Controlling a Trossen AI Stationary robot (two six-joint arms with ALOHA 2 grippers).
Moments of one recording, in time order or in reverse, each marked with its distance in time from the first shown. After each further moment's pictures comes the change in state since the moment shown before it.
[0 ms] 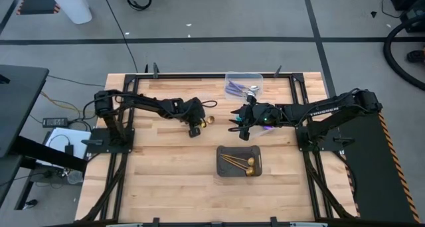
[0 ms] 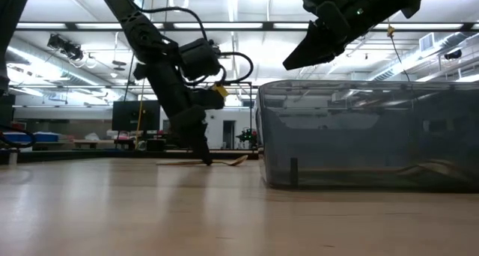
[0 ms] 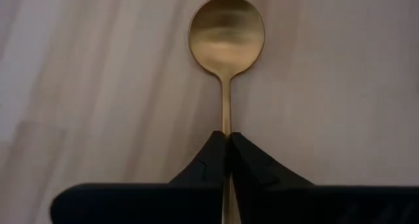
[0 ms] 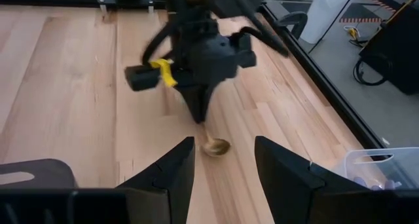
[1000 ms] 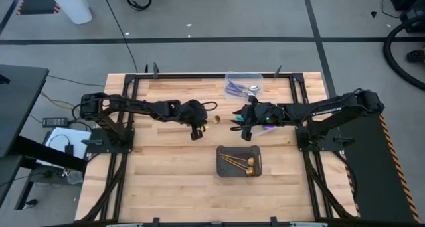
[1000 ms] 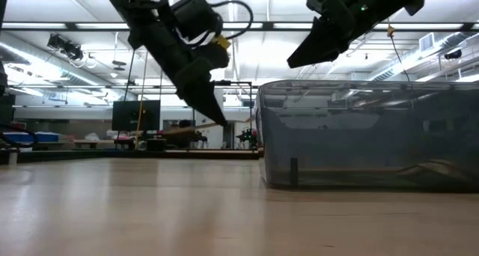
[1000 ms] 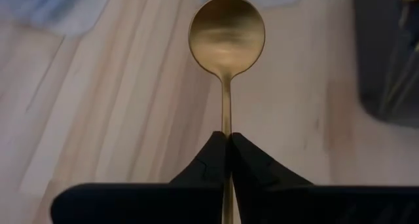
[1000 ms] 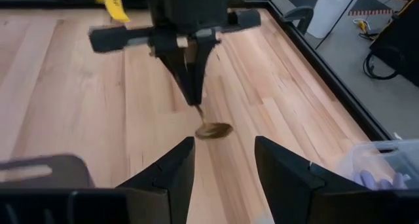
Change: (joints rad) left arm -0.095 -0.164 0.043 -0.017 -0.061 -0.041; right arm 0.001 -0.037 0.001 -0.049 -0.026 0.034
